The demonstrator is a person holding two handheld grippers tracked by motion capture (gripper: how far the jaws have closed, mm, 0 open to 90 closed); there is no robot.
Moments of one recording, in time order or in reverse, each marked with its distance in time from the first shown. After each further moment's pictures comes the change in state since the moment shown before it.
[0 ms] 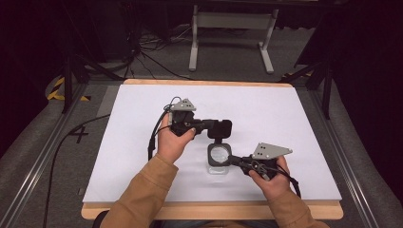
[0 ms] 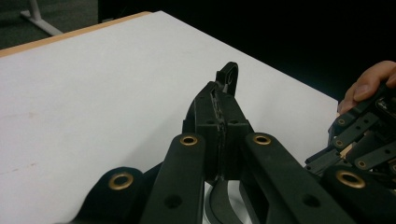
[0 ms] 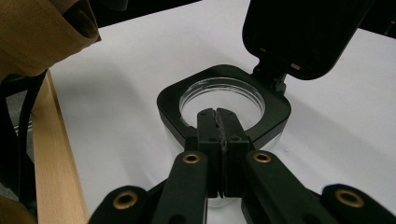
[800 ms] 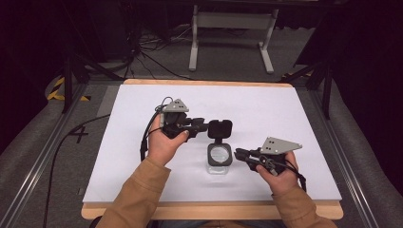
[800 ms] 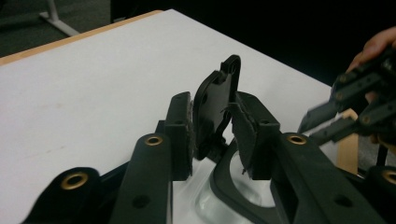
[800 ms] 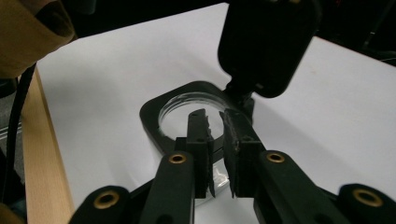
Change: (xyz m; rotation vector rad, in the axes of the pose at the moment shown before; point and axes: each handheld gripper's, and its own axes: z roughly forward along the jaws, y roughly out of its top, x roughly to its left) left arm -0.007 -0.002 -0.032 0.019 0.068 0.021; right arm -0.013 0.015 -0.021 -0.021 -0.039 -0.016
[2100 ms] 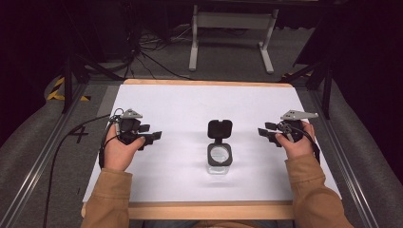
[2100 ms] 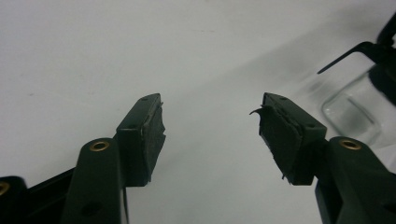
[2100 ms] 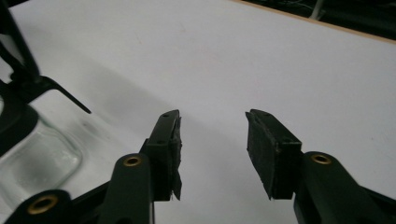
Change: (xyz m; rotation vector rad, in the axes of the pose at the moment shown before) left arm 0.076 -0.072 -0.067 0.160 0.310 -0.184; right arm -0.116 -0.014 -0.007 0.145 -0.234 0.214
